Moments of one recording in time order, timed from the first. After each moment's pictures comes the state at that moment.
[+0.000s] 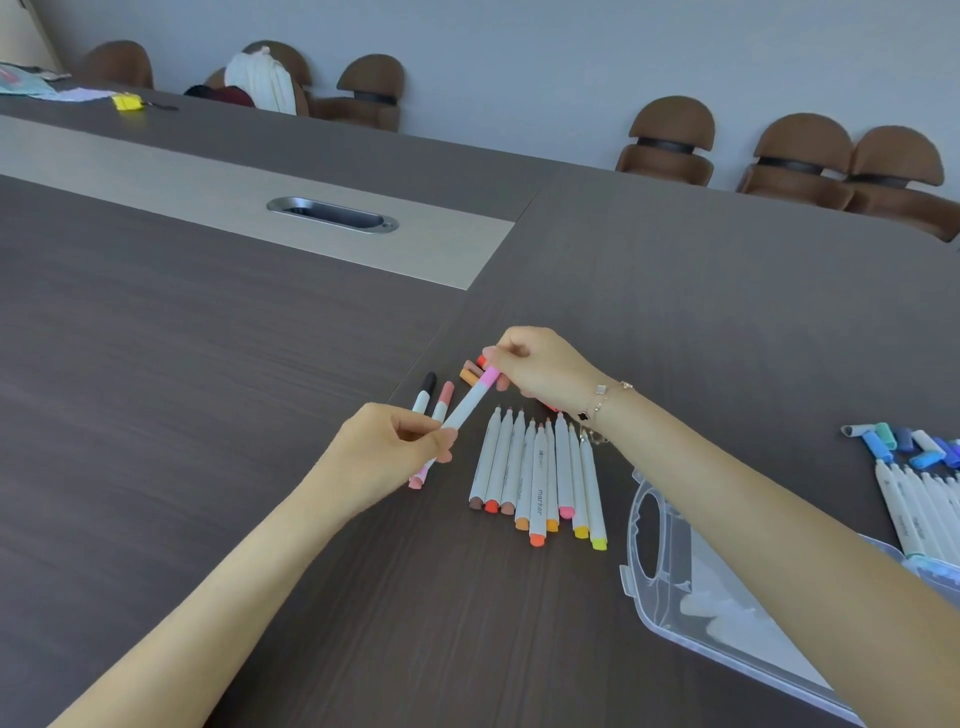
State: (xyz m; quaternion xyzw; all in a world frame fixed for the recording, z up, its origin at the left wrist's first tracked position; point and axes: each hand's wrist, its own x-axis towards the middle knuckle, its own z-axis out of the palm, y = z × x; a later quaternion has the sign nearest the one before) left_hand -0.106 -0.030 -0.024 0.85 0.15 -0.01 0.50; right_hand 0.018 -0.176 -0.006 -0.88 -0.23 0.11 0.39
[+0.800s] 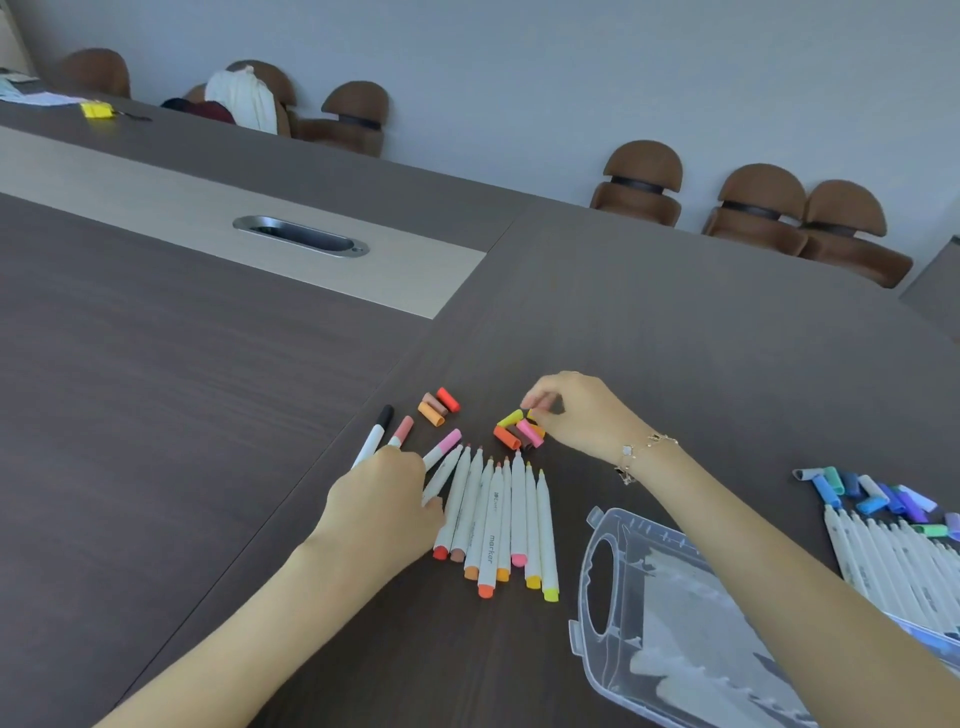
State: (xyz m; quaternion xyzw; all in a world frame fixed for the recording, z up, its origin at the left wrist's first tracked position) left_hand -0.083 -0.074 -0.040 0.99 0.11 0.00 0.12; right_hand 0.060 -0.253 -0.024 -0.94 -0.24 0.04 0.22
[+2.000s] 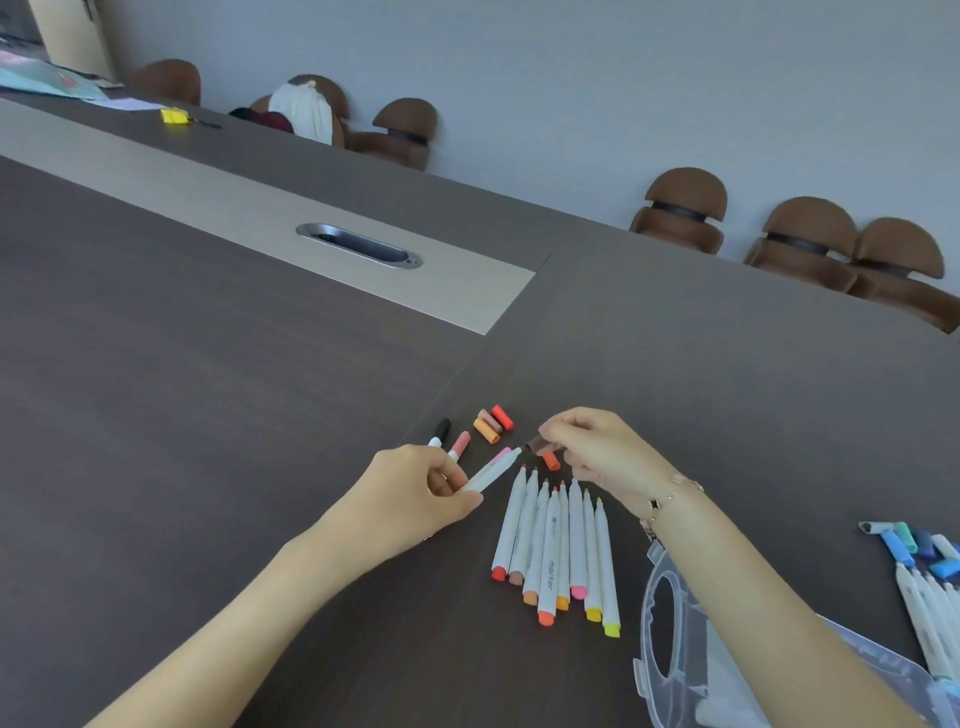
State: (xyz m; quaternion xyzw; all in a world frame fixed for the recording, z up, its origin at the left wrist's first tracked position) left_hand -0.094 -0.025 -0.030 0.91 0.10 0.00 0.41; right_hand 0.022 -0.202 -0.016 -0.87 -0.06 0.19 0.46
